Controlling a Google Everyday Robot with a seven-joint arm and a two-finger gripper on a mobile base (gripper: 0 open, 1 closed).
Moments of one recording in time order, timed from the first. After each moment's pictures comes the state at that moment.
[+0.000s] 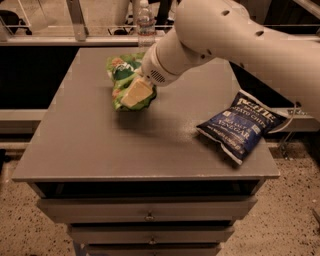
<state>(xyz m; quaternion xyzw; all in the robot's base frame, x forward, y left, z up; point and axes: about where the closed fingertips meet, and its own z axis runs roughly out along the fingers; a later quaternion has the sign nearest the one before) 0.614 0.032 0.910 -0.54 0.74 0.10 0.38</state>
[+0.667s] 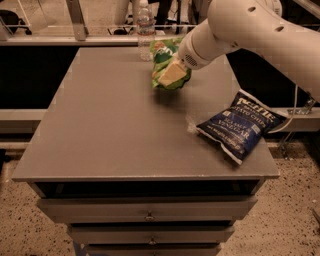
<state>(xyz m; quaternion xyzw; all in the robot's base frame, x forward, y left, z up) 0.697 -0.068 0.912 -0.48 0.78 0.01 0.40</state>
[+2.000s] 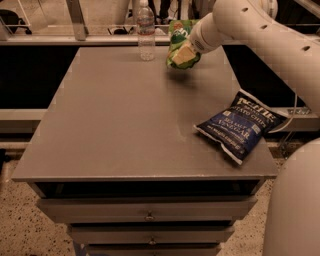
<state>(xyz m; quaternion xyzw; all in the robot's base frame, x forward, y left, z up) 0.805 -0.124 0.921 -0.42 0.78 -0.05 0.46</state>
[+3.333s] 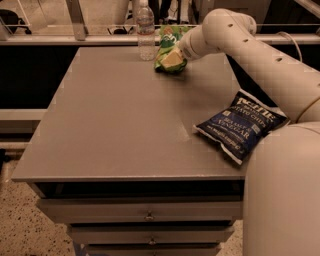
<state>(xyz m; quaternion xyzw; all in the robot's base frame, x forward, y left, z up) 0.848 -0.088 0.880 -0.40 0.78 0.02 0.48</state>
